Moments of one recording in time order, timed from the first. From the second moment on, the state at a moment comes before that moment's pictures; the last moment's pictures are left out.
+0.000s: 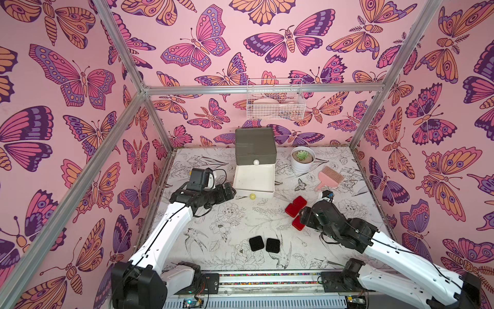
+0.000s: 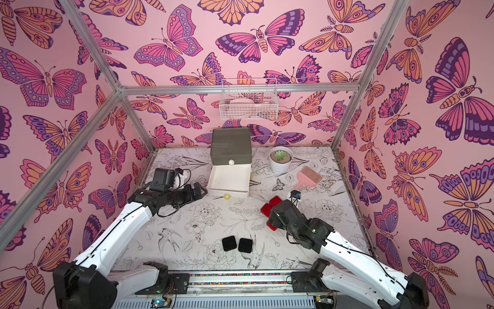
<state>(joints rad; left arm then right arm) -0.22 1.21 1.00 -0.70 0.34 -0.54 0.85 0.89 0.73 -0.74 0.31 0.94</state>
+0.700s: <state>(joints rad) -0.26 1.35 1.02 -0.58 0.43 -0.57 0.75 1.21 0.77 -0.74 0.15 0.75</state>
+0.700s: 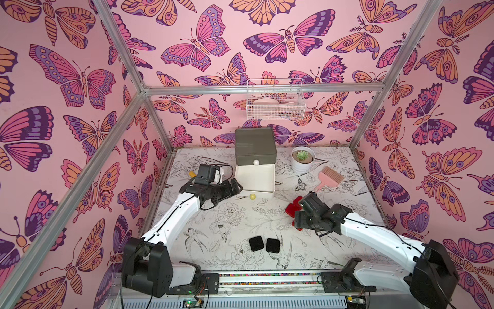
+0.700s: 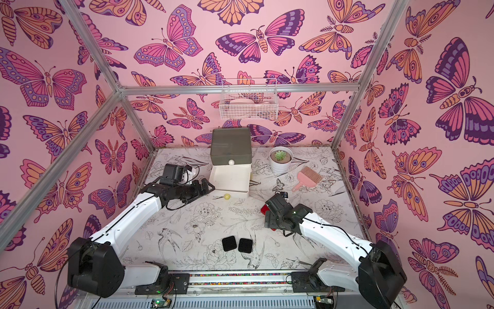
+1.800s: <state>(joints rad) -0.23 1.21 1.03 -0.61 0.42 -0.55 0.72 1.45 0.81 -0.68 0.09 0.72</state>
